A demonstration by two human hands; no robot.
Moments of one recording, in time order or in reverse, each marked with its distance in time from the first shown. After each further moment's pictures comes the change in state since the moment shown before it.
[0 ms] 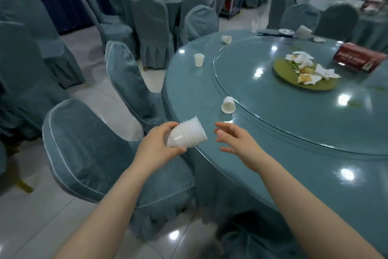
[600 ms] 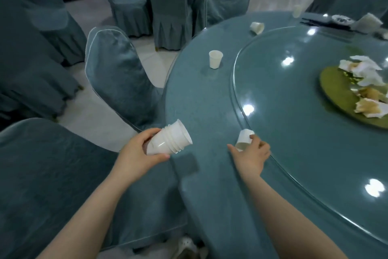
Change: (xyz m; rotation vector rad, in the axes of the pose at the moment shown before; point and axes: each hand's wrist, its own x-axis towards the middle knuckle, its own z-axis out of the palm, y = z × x) left_hand 0.214 -0.041 0.014 -0.090 0.044 -0.236; right_hand 0.292 0.094 -0.062 -0.671 0.646 0.239
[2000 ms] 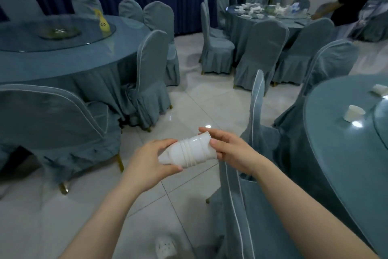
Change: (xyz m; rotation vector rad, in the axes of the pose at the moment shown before) left_hand -0.142 -0.245 -0.444 0.252 0.273 0.022; right_hand -0.412 -0.417 0.156 0.628 -1.406 -0.523
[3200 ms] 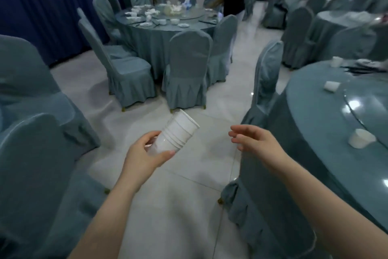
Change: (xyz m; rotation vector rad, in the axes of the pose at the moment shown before) left_hand 0.752 -0.061 0.040 -0.543 -0.319 0.182; right_hand 0.424 -0.127 -0.343 -0.101 1.066 -0.040
